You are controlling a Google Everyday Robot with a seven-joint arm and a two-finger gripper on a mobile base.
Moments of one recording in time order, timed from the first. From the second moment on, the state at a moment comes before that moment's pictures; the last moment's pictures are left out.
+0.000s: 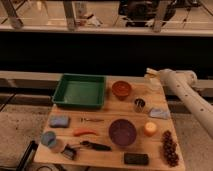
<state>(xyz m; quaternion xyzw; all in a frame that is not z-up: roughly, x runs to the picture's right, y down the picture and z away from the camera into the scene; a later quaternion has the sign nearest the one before) 0.365 -0.091 0.903 0.10 -0.01 0.06 0.99</state>
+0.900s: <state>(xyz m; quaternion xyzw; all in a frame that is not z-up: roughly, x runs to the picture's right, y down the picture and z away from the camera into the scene) 0.355 -0.093 0.908 0.10 0.00 0.05 0.99</state>
